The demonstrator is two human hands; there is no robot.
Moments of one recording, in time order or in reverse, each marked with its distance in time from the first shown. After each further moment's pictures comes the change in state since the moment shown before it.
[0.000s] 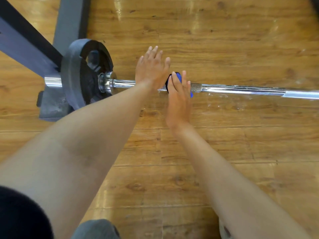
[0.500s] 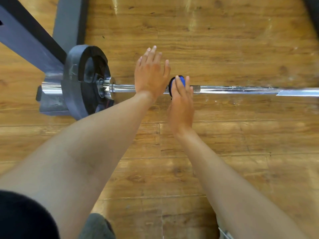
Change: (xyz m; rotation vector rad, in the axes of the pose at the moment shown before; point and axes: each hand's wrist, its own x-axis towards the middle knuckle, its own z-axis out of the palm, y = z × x) left_hand -0.053 0.001 0.000 0.036 0.255 0.044; right_hand -0.033 -0.003 -0.016 -0.022 -0.035 0.053
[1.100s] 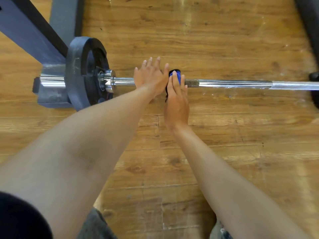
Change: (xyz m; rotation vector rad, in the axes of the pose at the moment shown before) left_hand -0.017 0.002 -0.007 0.015 -0.438 -0.183; right_hand -0.021 -0.013 0.000 0.001 -0.043 -0.016
